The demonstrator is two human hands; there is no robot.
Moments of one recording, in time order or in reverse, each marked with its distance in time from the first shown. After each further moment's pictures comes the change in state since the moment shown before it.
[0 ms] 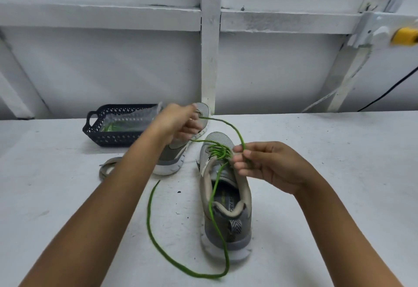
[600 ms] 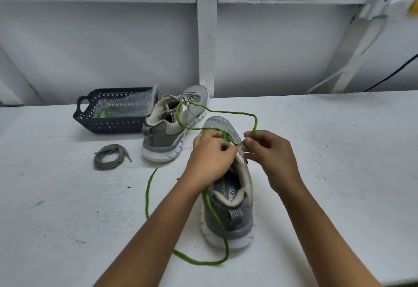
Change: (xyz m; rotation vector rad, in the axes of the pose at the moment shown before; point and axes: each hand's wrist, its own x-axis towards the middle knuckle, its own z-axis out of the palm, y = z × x) left_hand -0.044 -0.061 0.078 0.471 0.022 0.266; right_hand 0.018 0.043 0.004 -0.223 0.522 -0.285
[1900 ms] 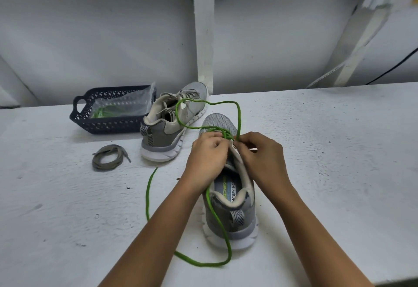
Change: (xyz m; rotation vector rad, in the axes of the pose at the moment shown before) left_hand 0.006 -0.015 0.010 -0.269 0.076 -0.056; right_hand 0.000 0.017 0.013 -0.514 0.061 -0.243
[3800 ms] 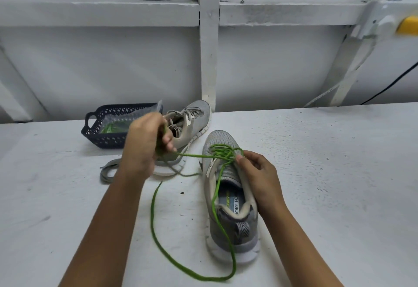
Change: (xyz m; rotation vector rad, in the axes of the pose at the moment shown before) left_hand -0.008 0.034 -0.109 -0.614 0.185 -0.021; right_hand -0.007 0.002 0.014 0.568 0.041 0.378
